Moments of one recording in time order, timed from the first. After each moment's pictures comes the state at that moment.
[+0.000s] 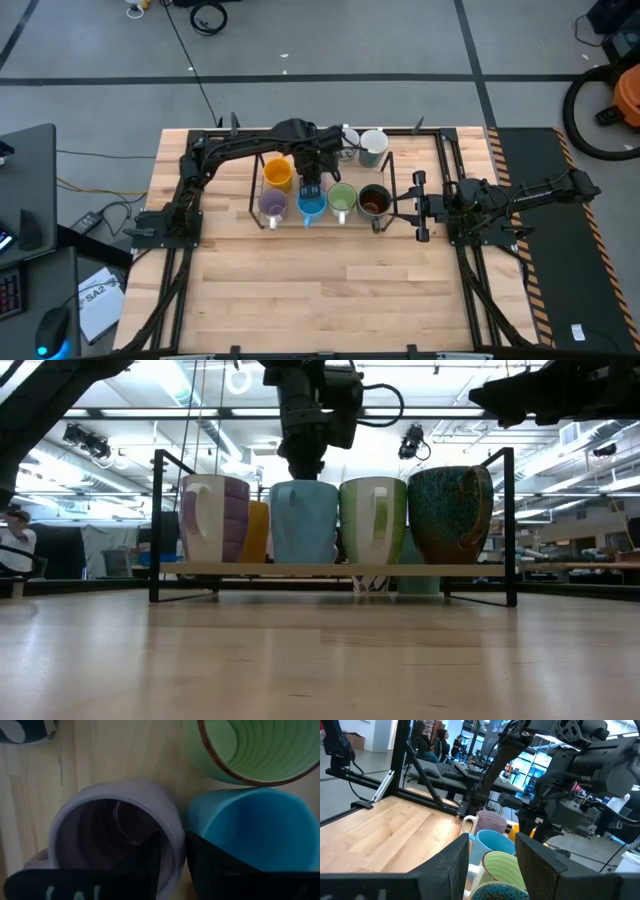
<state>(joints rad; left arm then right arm) 0.29 2.09 2.01 -1.28 0.07 0.25 0.12 0.51 0.22 0.33 0.08 -0.35</state>
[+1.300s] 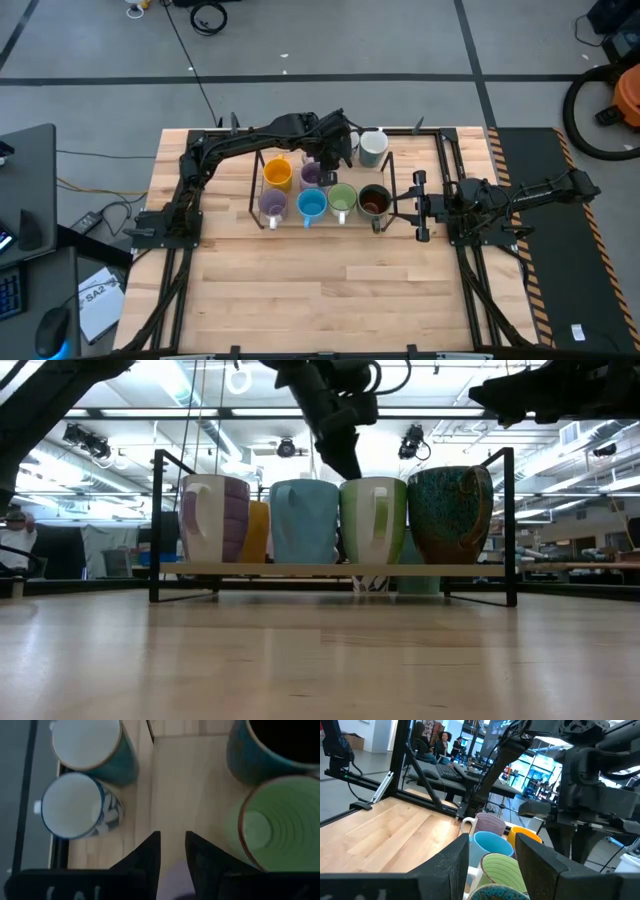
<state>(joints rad) 0.31 2.09 2.06 -0.96 0.01 0.33 0.12 0.51 0.22 0.34 0.08 -0.36</state>
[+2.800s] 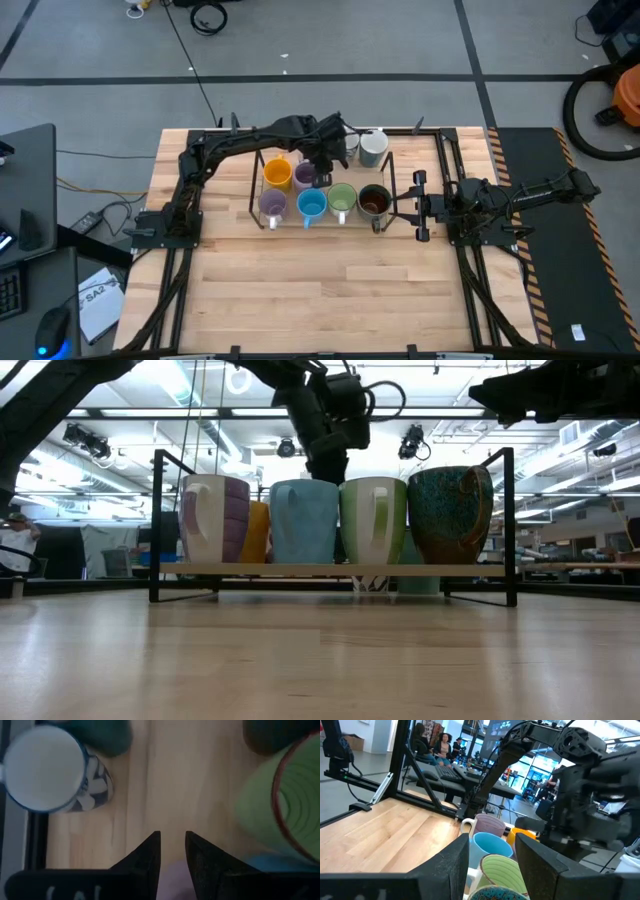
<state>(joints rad) 0.35 2.10 1.95 -0.95 0.04 0.33 0.12 0.51 0.22 0.34 0.08 -0.36</state>
